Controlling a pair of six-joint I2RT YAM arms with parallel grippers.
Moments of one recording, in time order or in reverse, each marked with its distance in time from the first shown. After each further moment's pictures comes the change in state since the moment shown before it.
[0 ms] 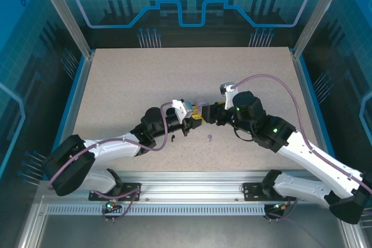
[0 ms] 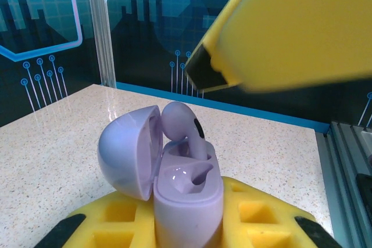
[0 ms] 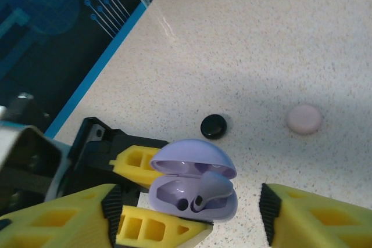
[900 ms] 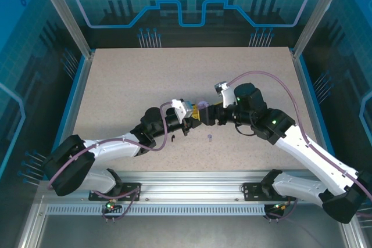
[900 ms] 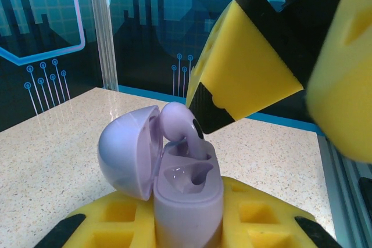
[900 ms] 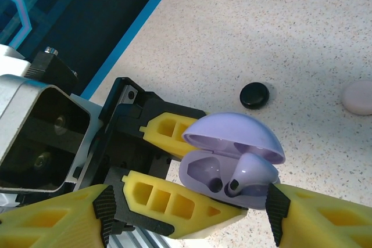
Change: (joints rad) left arm 0.000 -0.002 0.000 0.008 -0.006 0.000; right arm -0.114 0.072 0.045 -0.057 -0.339 -0.072
